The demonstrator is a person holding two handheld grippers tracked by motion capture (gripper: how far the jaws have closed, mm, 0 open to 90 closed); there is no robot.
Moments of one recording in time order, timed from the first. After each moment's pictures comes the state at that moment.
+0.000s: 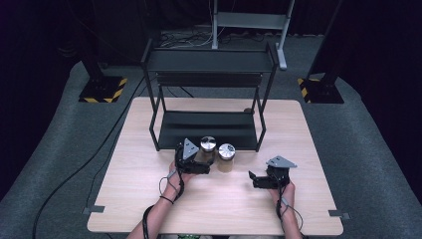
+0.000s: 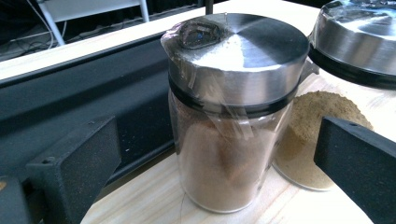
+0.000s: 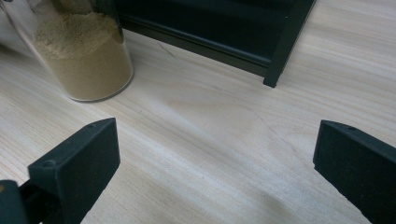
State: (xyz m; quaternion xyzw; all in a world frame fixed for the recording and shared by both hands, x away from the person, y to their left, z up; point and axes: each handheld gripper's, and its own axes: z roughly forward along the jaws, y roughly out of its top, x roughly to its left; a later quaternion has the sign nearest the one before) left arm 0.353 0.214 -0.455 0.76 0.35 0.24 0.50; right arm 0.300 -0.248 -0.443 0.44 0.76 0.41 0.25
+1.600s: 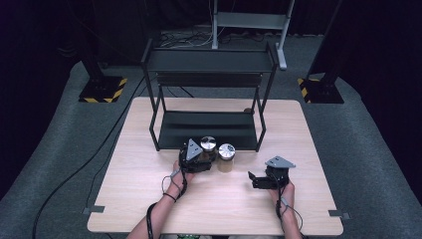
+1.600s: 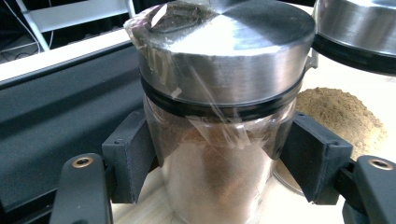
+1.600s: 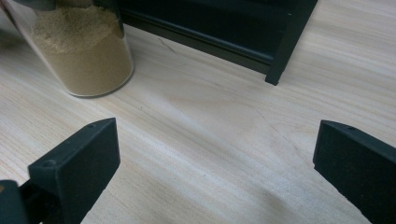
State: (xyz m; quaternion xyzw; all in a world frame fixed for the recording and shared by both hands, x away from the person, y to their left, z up) left arm 0.363 0.211 -0.472 0.76 0.33 0.24 0.51; right arm 0.301 -0.245 -0.442 0.44 0.76 0.40 0.25
